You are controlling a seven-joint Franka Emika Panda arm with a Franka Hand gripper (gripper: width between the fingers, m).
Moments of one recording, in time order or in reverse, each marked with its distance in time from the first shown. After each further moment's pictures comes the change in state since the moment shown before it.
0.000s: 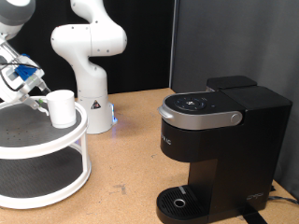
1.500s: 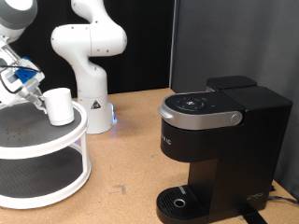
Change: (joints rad) arm -0.021 -0.003 -0.001 -0.028 -0.006 0.054 -0.007
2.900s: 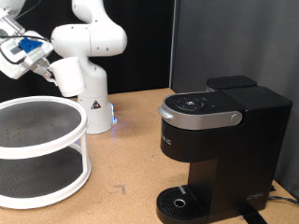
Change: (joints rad) arm -0.020 -0.156 0.117 0.062 0.089 -0.192 0.266
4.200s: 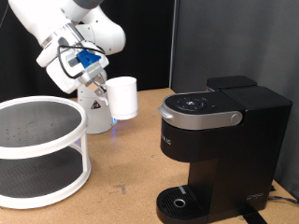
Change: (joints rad) arm 0.270 0.121 0.301 -0.069 0.294 0.510 0.224
